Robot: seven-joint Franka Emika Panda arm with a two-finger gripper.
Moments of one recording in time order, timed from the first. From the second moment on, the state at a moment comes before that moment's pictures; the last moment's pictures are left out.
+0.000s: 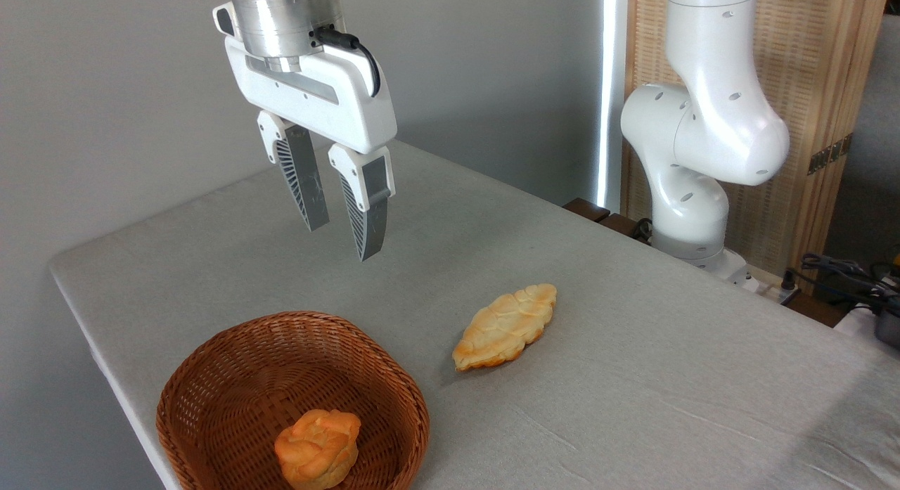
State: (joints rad) arm -0.06 0.03 0.00 -1.58 -0.06 1.62 0.62
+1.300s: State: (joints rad) arm -0.06 -0.04 -0.01 -1.79 -0.06 1.96 0.62
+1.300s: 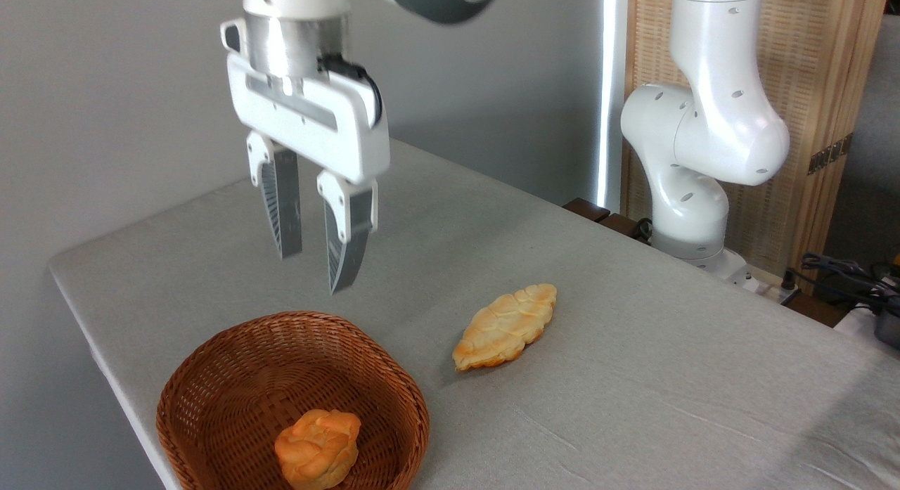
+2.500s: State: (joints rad) arm 0.01 0.13 0.08 -1.87 0.10 2.34 0.62
